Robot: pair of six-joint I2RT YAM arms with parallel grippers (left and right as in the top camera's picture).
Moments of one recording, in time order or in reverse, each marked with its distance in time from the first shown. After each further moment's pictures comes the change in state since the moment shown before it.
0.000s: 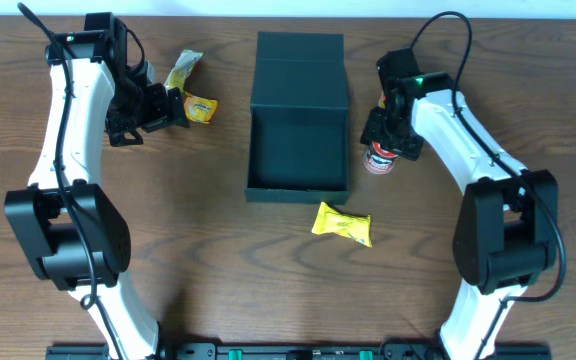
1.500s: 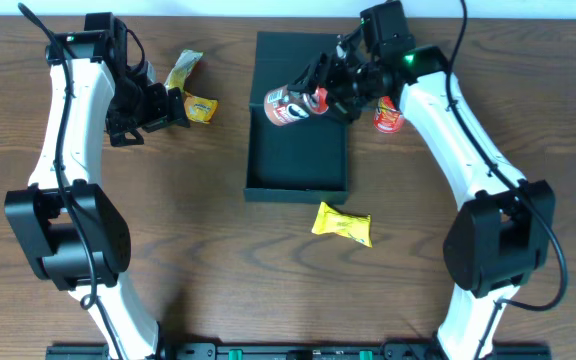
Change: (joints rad) left arm 0.000 0.000 0.000 0.000 0.007 -0.003; right arm 0.095 0.000 0.234 0.160 -0.733 0.231
